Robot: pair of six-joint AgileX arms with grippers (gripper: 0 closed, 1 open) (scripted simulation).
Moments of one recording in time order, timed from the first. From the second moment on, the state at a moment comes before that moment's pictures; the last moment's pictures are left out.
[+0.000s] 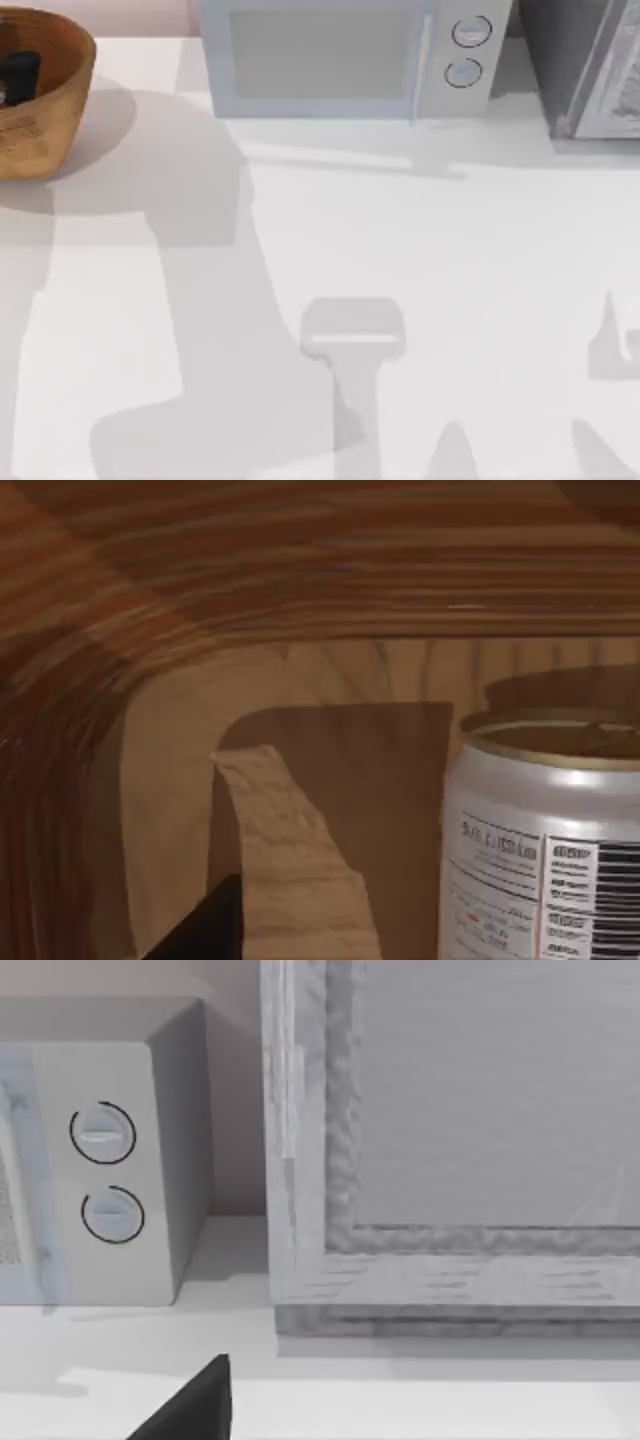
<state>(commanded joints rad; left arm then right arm) 0.18 2.71 2.62 -1.31 0.17 0.20 0.00 0.00 0.00 0.00 0.00 0.00</state>
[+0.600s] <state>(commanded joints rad) 0.18 2.70 2.53 -1.22 0.16 0.19 0.00 0.00 0.00 0.00 0.00 0.00</state>
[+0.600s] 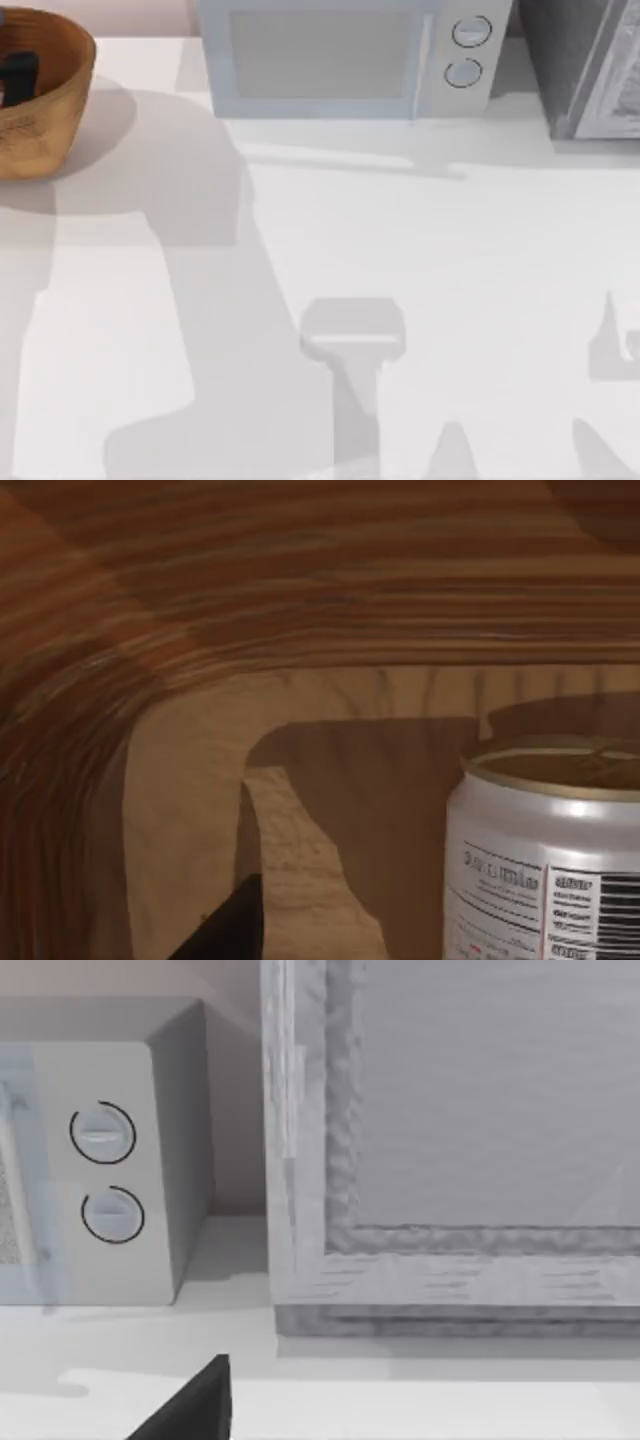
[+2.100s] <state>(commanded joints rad) 0.20 2.52 2.37 -1.14 0.14 0.20 0.00 0.00 0.00 0.00 0.00 0.00</state>
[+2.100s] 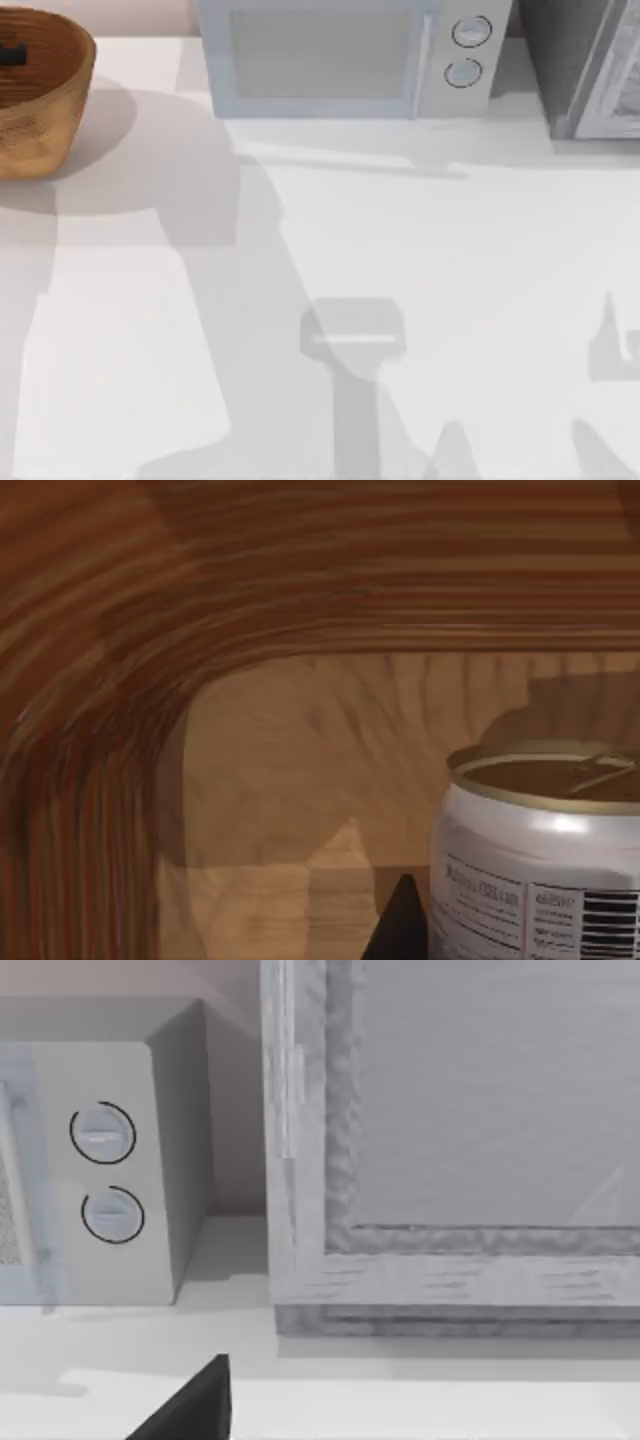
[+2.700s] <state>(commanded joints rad) 0.19 1.57 1.46 -0.64 0.05 0.19 0.00 0.00 0.00 0.00 0.00 0.00</state>
